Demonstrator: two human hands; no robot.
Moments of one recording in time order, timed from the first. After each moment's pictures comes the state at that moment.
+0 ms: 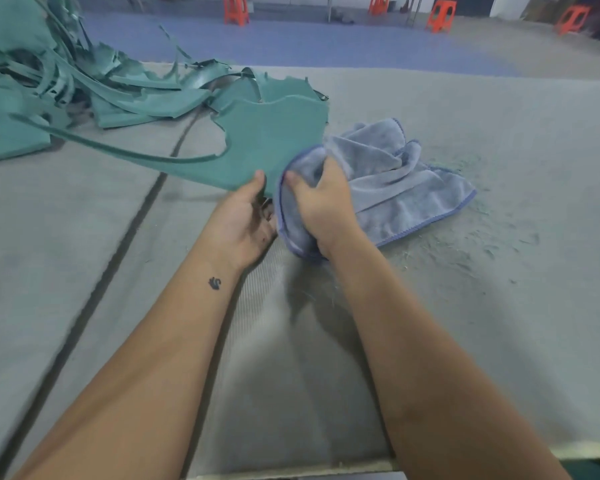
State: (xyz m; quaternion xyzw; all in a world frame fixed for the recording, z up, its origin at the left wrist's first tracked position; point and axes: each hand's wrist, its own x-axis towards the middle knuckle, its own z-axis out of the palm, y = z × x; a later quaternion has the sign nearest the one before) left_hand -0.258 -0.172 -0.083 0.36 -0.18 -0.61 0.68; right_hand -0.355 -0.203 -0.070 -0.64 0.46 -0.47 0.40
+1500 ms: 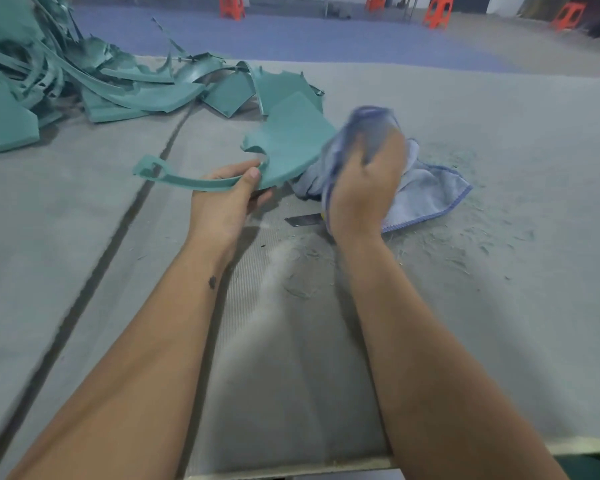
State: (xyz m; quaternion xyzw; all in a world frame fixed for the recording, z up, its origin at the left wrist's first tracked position) left_hand -0.244 -0.169 -0.093 0.49 -0.31 -0.38 0.72; right_hand -0.378 -0.216 -0.069 -0.51 0.44 -0.70 0.23
